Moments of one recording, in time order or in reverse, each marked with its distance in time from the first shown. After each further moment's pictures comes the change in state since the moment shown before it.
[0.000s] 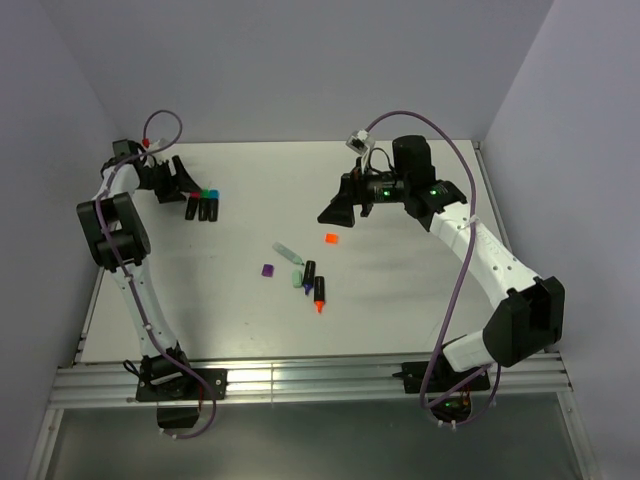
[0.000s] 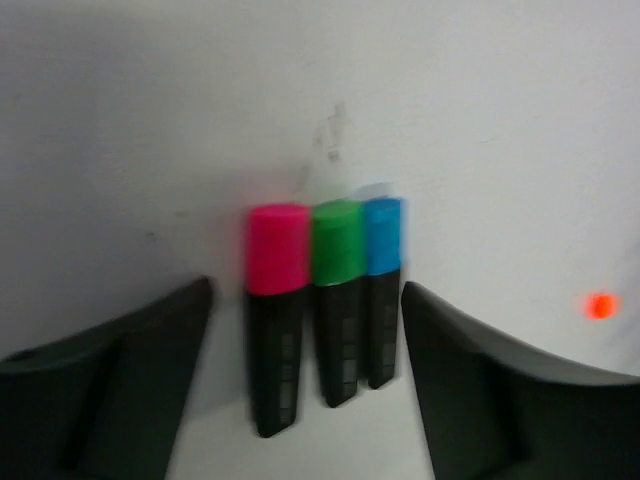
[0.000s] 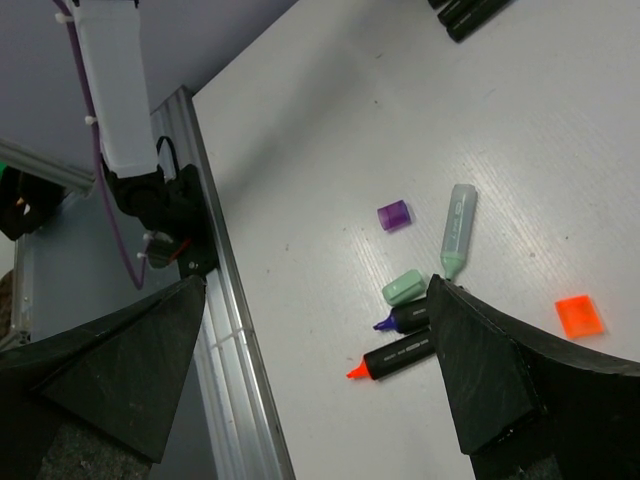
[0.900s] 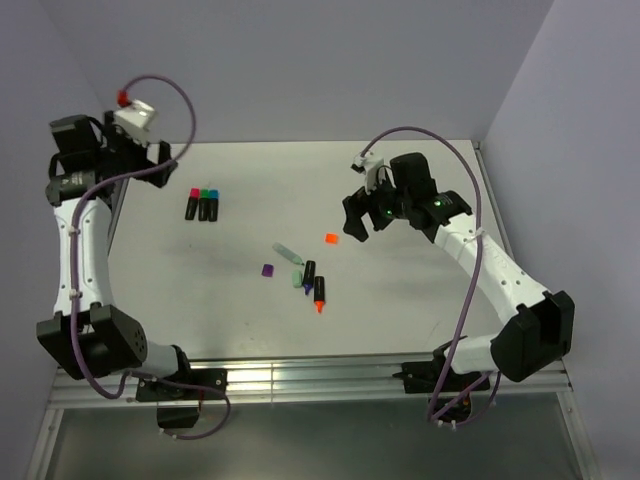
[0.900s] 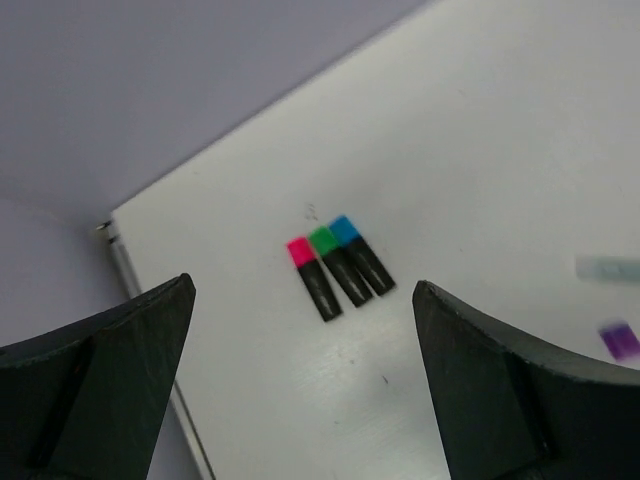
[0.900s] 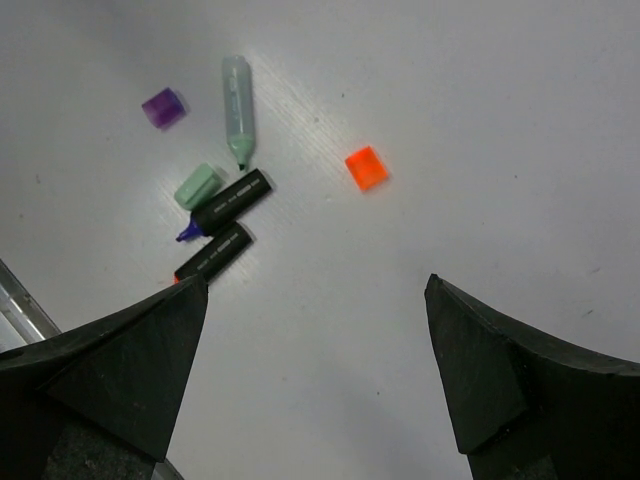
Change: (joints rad) left arm -0.027 -0.978 -0.420 0.100 -0.082 0.507; right arm 0.030 -0.084 -0.054 -0.235 0.526 -0.315
